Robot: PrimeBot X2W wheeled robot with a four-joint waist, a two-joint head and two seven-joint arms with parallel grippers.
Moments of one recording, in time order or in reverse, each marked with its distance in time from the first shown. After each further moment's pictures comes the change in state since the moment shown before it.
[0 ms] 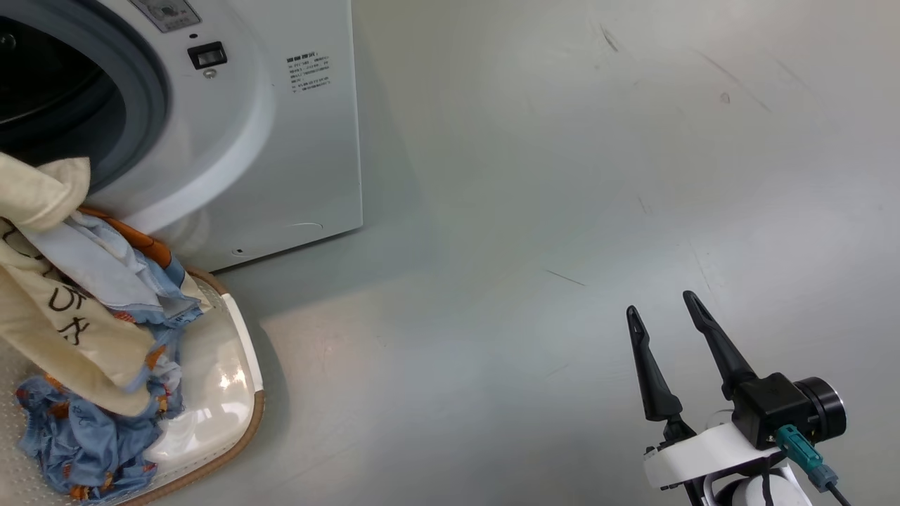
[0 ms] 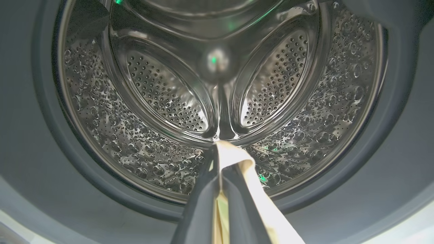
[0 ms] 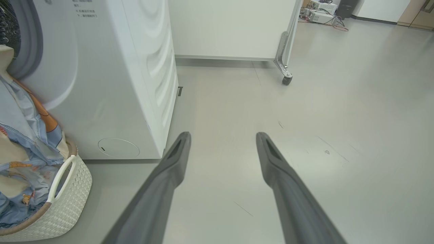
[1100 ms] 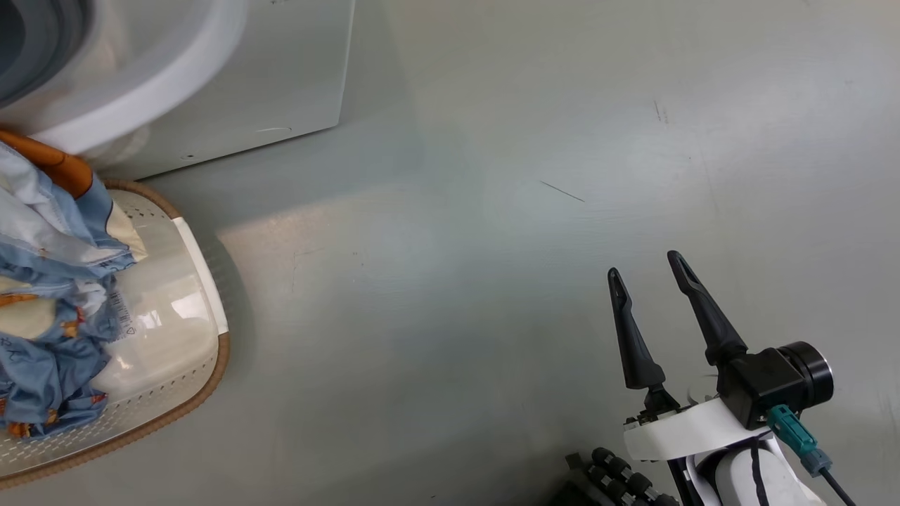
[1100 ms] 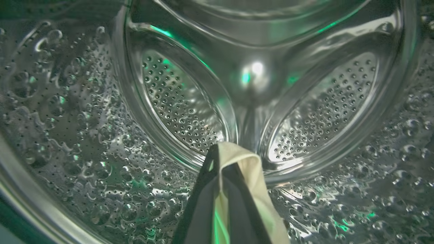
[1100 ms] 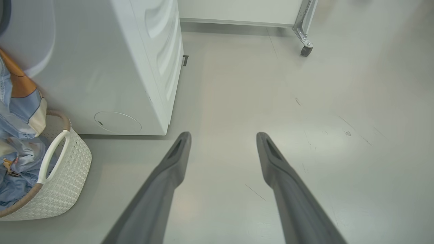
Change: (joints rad) left arm -0.535 0.090 -0.011 0.249 -0.016 -0.011 -0.070; right arm -0.063 0.002 0.067 -0.066 0.020 -0.051 0.000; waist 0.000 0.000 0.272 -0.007
